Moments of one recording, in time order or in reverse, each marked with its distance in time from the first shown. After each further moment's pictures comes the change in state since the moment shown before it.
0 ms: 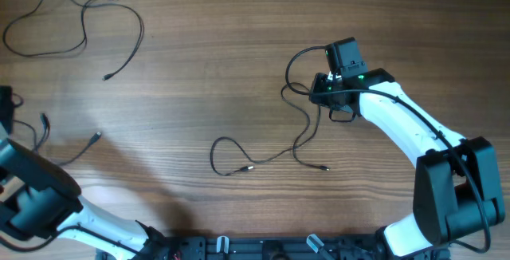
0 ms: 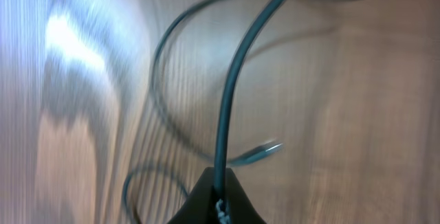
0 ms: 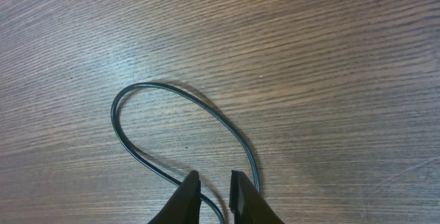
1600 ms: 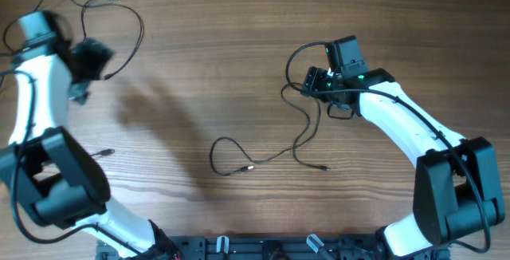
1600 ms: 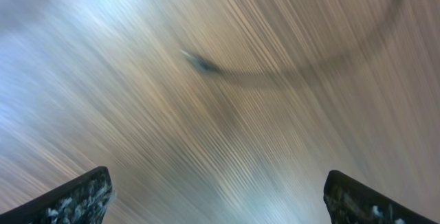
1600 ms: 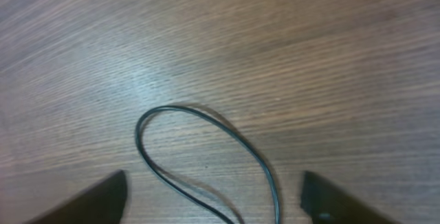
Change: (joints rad) left arm -0.383 -0.075 -0.166 0.160 0.362 0.275; right arm -0.004 0.000 0.000 0.068 -0.012 0.042
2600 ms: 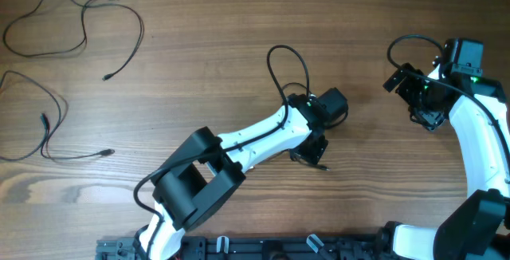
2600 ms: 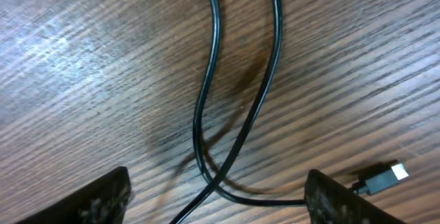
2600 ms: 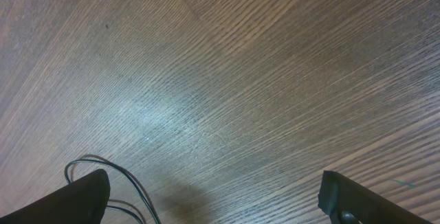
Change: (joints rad) left arm -1.319 0.202 0.000 -0.089 -0.096 0.231; right arm -0.539 -0.212 0.015 -0.346 -0.098 -0.101
